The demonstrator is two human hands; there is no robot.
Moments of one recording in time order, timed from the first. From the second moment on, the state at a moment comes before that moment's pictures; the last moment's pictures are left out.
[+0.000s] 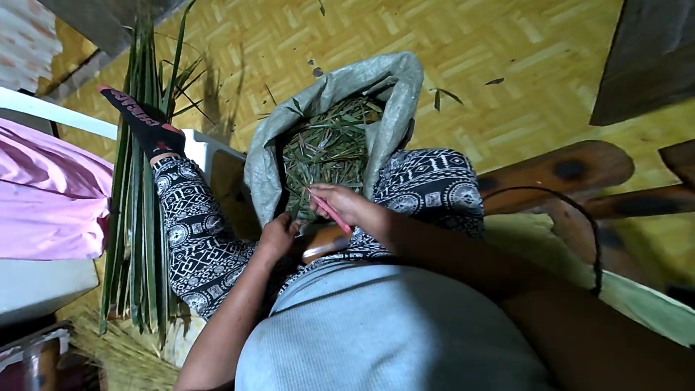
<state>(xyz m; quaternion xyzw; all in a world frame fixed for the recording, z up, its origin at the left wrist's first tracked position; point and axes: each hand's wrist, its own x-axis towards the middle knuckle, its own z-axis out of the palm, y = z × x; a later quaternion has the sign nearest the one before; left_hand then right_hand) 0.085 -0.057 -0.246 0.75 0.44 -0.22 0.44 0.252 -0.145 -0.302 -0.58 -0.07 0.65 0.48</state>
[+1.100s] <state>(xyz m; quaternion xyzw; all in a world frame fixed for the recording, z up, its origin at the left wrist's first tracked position) 0.097 -0.058 -0.240 0.78 0.45 -0.24 0.36 0.275 -0.142 -0.295 -0.80 -0.37 0.41 0.25</state>
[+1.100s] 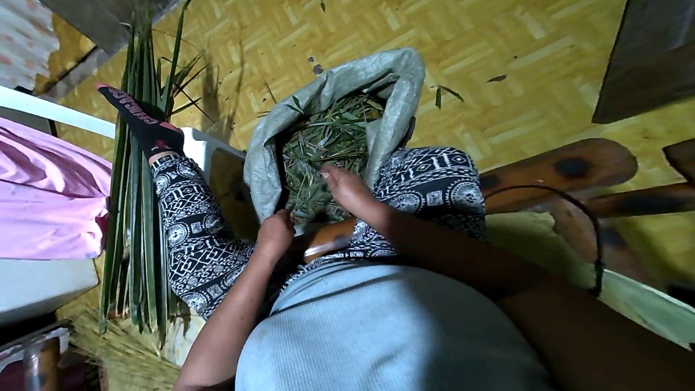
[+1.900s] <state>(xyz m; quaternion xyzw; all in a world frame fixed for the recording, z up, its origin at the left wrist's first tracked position) 0.103 -0.060 -0.242 0.79 0.46 -0.26 0.31 0.224 -0.157 -0.264 -0.70 -0.50 0.46 0.23</state>
